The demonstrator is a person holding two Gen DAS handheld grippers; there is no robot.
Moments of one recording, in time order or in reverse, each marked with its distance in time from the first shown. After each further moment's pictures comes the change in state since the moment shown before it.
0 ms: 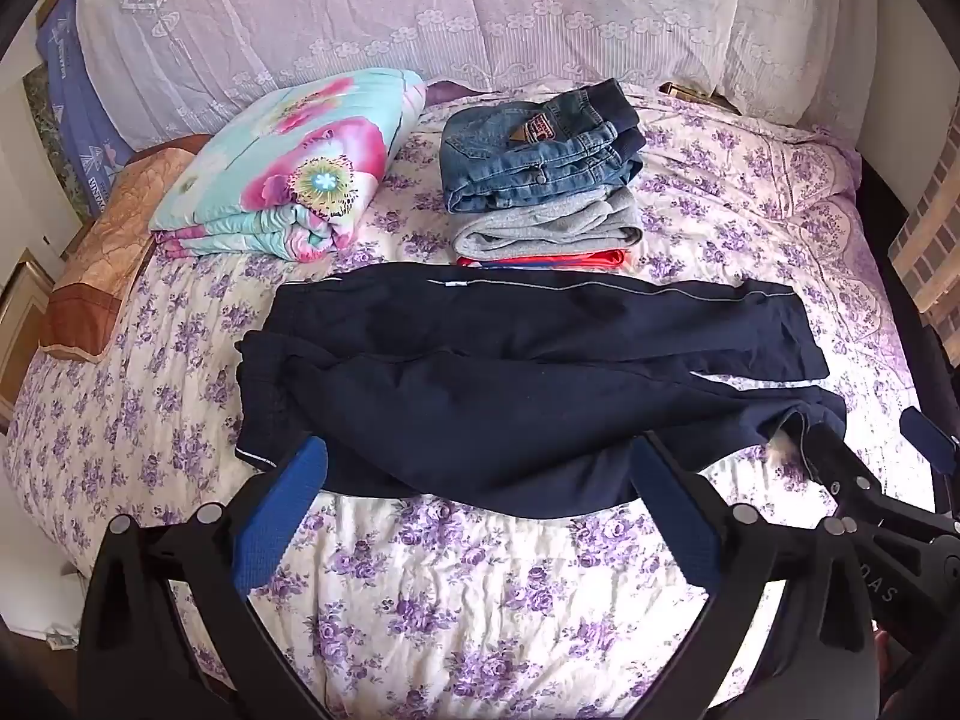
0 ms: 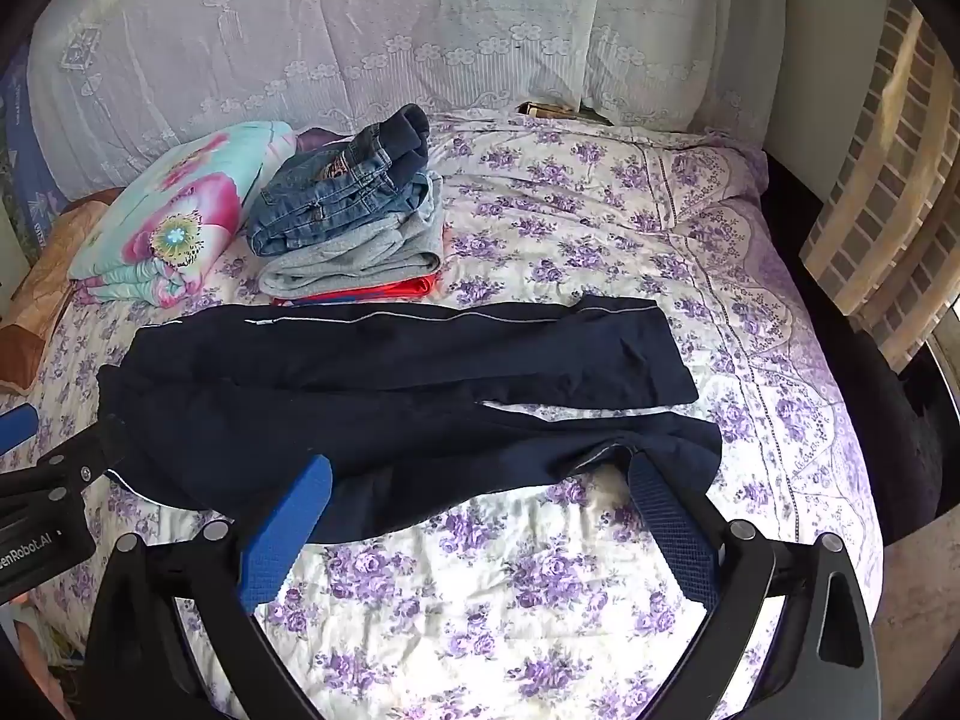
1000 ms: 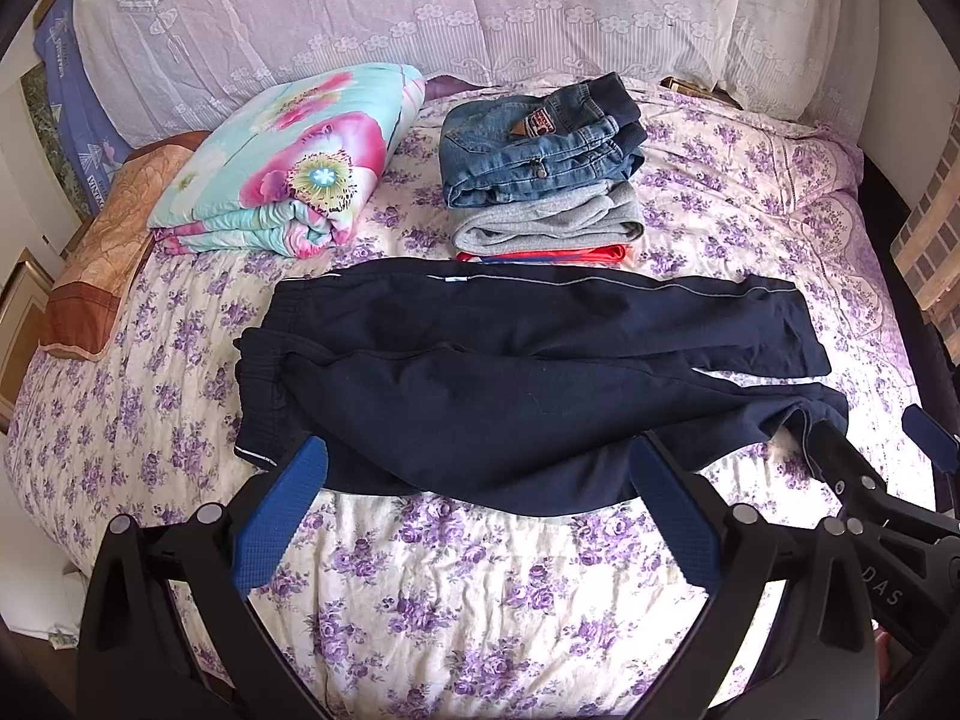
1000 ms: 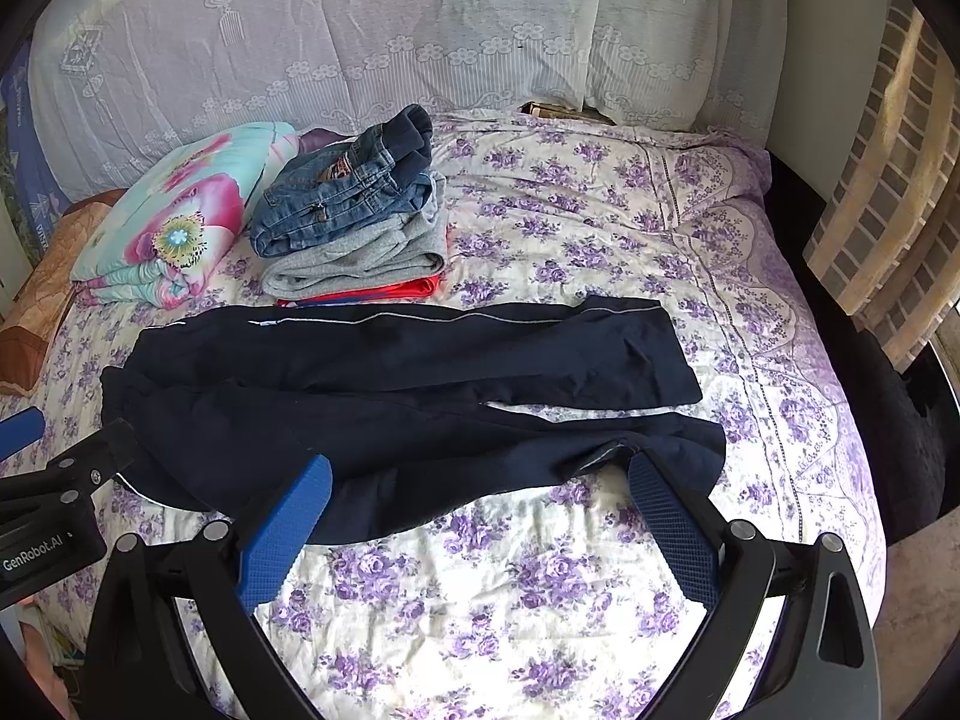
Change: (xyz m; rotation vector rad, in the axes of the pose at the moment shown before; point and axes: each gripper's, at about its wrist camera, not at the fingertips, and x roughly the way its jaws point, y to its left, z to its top) left arm 0.000 0.000 0.000 0.001 0.008 0.000; right arm -0.002 0.003 0.003 -0.003 -0.014 0.000
